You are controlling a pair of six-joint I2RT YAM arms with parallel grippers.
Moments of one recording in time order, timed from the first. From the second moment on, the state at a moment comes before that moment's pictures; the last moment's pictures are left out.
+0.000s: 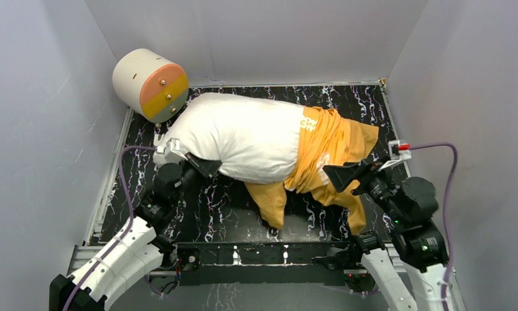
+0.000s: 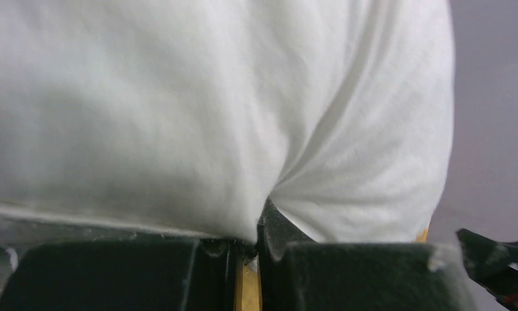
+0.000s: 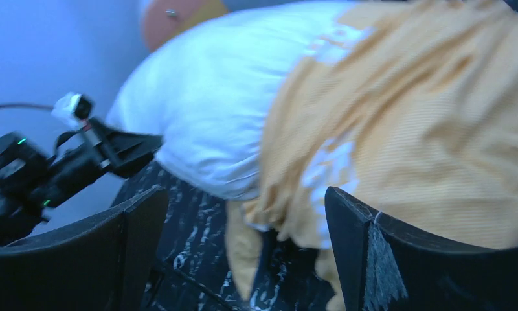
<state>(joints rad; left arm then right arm) -0.53 0.66 0.35 0.03 -0.07 -1.01 0.29 0.38 0.77 -0.59 -0.22 0.57</state>
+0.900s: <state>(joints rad) -0.59 1.12 1.06 -0.28 -0.05 -0.74 0.81 0.90 0.62 -0.26 -0.10 0.57</state>
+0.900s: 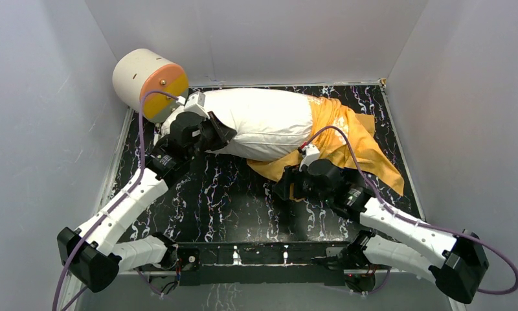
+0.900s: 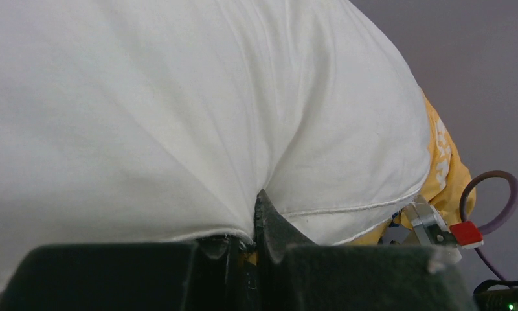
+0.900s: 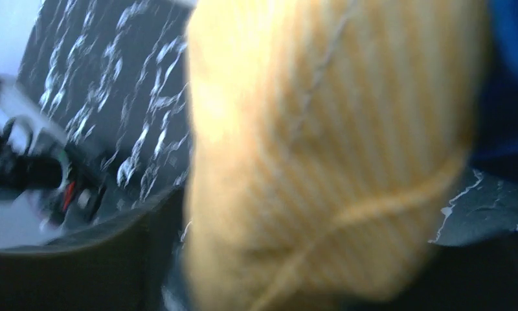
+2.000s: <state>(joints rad) -0.63 0.66 0.92 -0.55 -0.28 -0.51 0.94 0.74 0.81 -0.89 1.15 0.98</state>
